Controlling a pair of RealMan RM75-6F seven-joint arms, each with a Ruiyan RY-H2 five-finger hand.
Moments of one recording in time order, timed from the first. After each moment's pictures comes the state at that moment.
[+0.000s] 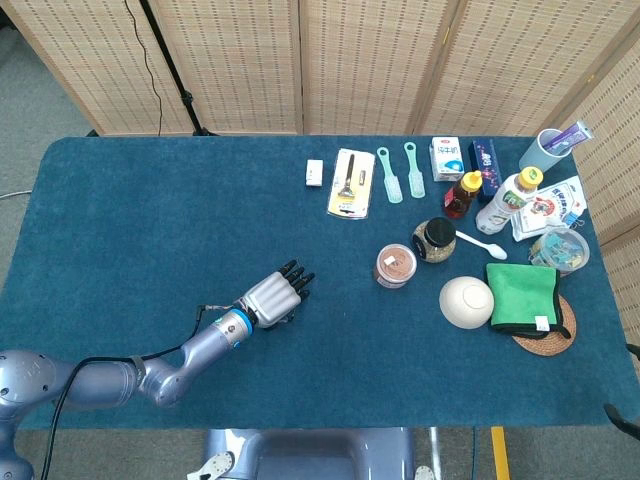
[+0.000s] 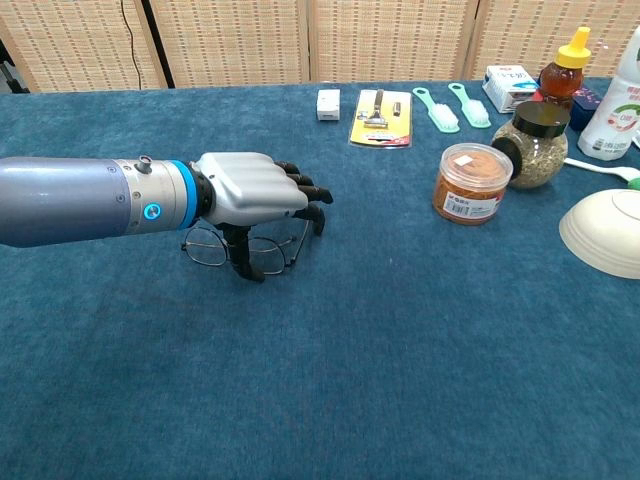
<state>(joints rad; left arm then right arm) -1.11 -1.63 -0.01 -1.39 0.97 0.70 0.73 -0.14 -1.02 0.04 -1.70 -1.41 1.60 -0.07</state>
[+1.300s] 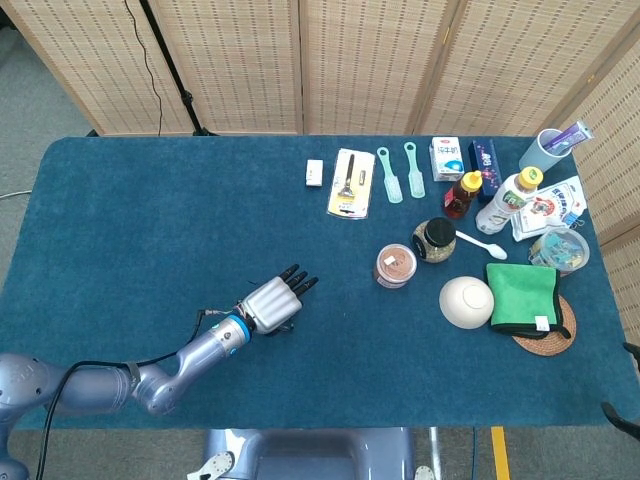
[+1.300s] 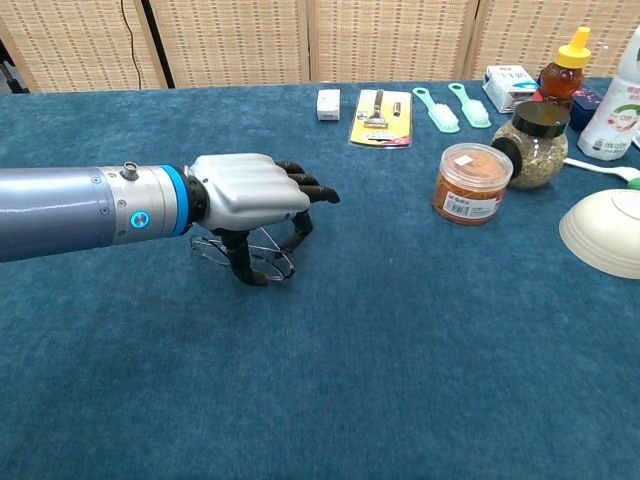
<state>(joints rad) -1.07 -1.62 0.01 -1.42 1.08 0.76 0.66 -0.14 -1.02 0.04 -1.70 -1.41 1.59 -0.08</state>
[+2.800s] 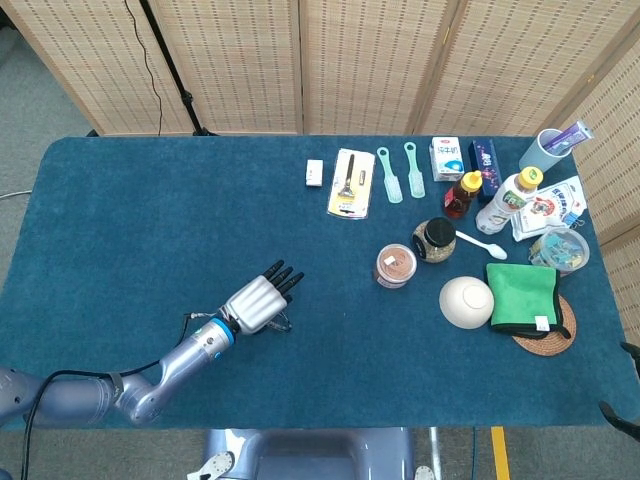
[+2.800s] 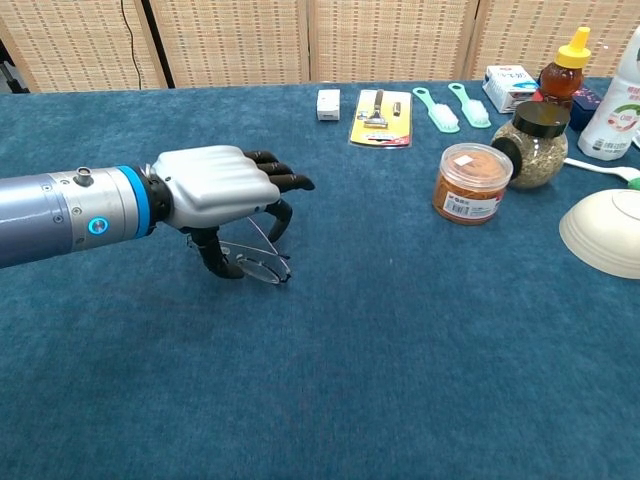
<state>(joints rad) -0.97 -1.59 0.02 -1.45 1.15 0.84 0.68 -0.14 -1.02 0.04 -1.72 -1.41 1.59 -0.09</state>
